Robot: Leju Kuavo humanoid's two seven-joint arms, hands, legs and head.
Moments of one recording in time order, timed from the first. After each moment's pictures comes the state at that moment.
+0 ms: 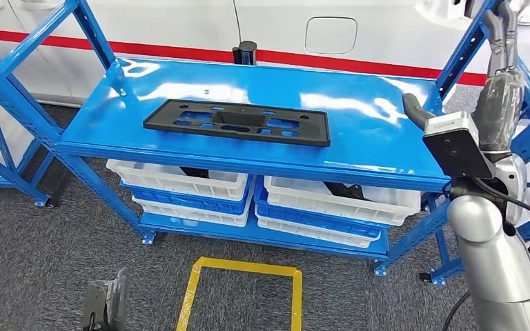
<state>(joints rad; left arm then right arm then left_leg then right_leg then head) -0.05 0.01 0.12 -0.70 0.11 0.06 -0.52 -0.58 -0.34 0.27 -1.68 0.53 -0.39 -0.13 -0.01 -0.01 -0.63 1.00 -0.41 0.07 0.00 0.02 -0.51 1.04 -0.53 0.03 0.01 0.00</state>
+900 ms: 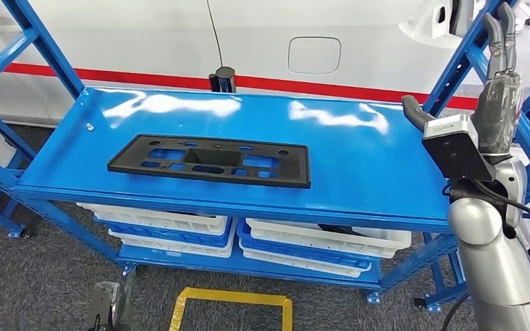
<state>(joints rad) -0.06 0.00 0.13 -0.66 0.09 0.04 -0.52 -0.56 -0.34 0.26 -1.69 0.53 -0.39 -0.12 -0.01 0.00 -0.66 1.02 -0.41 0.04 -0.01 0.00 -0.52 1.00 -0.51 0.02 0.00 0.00</state>
